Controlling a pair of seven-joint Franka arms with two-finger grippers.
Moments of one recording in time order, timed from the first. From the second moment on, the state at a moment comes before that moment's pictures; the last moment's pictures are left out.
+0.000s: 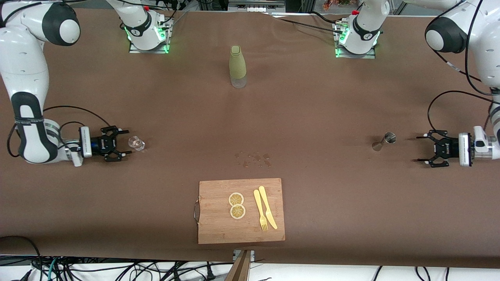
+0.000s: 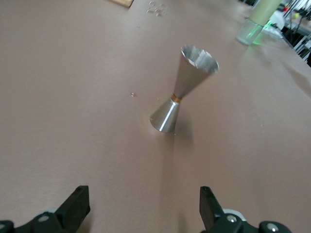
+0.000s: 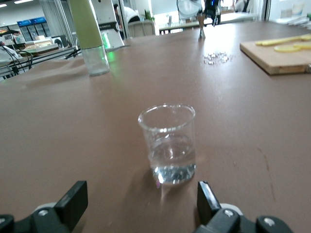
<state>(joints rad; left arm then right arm) 0.32 0.99 0.37 -1.25 -0.85 1.41 2.13 -0.33 1.00 -0.09 -1.44 0.84 1.46 -2.47</state>
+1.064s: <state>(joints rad) -0.03 0.60 0.35 -1.07 -0.37 1.54 1.17 -0.24 0.48 -0.10 -1.42 0.38 1.35 -1.34</state>
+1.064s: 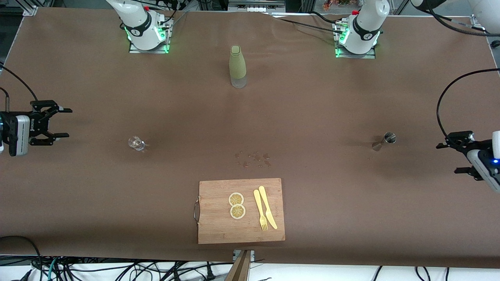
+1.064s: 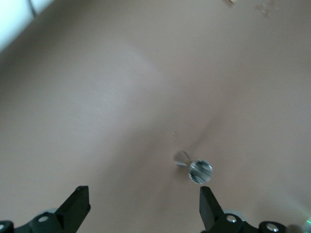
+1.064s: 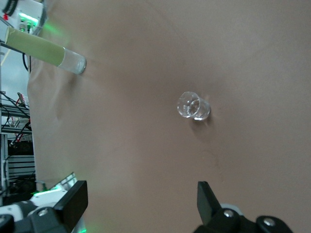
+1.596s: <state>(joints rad) -0.02 0.46 0.32 -1.08 -0.36 1.54 0.62 -0.06 0.19 -0.10 -1.53 0.10 1.34 -0.68</state>
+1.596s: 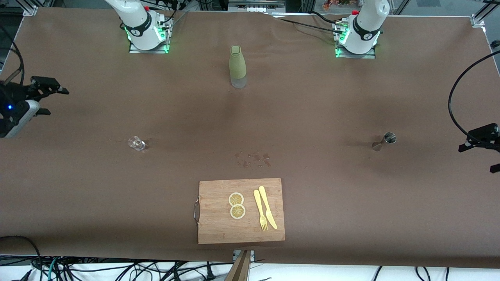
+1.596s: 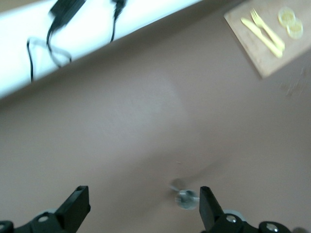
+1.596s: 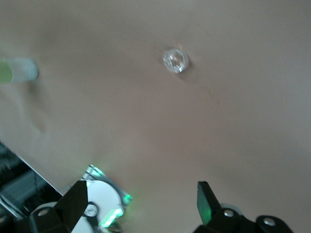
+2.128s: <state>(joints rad) -0.03 0.33 0.08 -1.18 -0.08 1.44 0.15 0.01 0.05 -0.09 -1.66 -0.02 1.47 -0.11</state>
